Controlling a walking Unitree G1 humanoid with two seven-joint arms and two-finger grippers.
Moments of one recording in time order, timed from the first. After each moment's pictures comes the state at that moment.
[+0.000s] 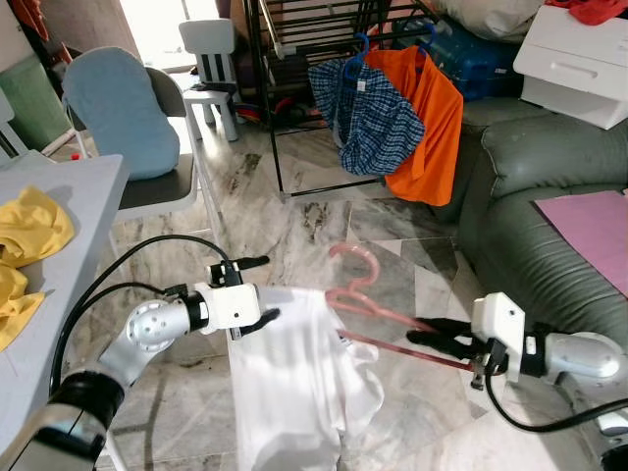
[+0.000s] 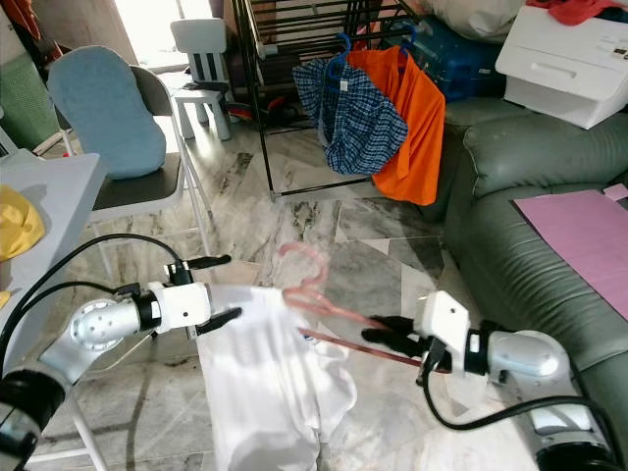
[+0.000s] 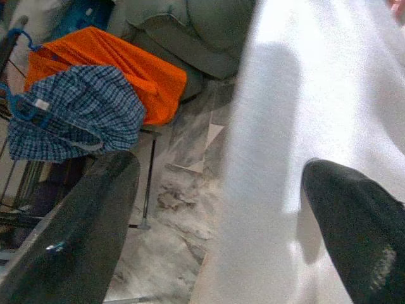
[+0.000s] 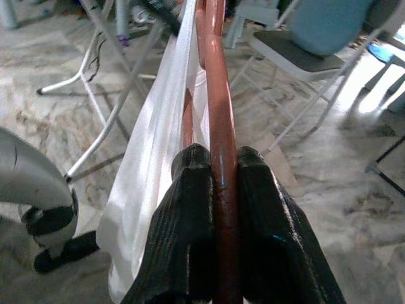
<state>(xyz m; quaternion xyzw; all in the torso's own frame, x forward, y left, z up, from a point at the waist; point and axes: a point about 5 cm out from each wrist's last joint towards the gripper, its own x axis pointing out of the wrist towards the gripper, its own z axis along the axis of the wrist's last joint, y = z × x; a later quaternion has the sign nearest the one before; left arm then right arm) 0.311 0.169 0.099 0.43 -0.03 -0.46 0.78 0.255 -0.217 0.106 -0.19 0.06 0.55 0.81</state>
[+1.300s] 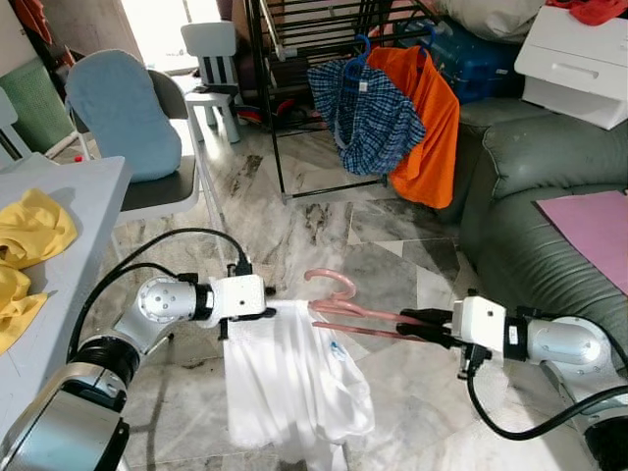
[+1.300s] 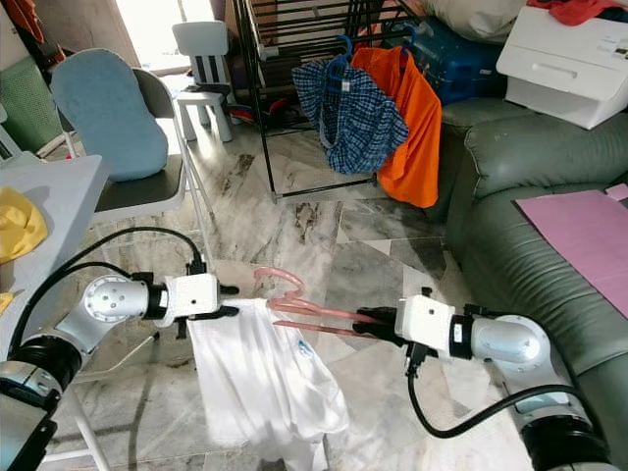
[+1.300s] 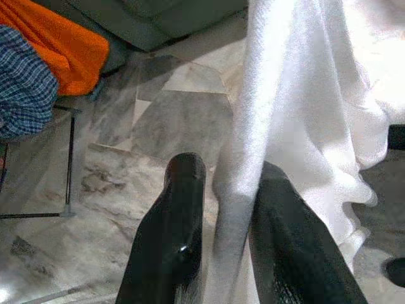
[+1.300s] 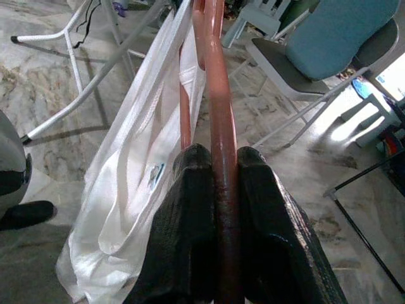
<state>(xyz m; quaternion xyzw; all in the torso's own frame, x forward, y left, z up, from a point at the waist) 0.326 0.168 0.093 0.41 0.08 -0.54 0.73 0.272 -0.208 0.109 -0.29 0.01 0.55 0.78</state>
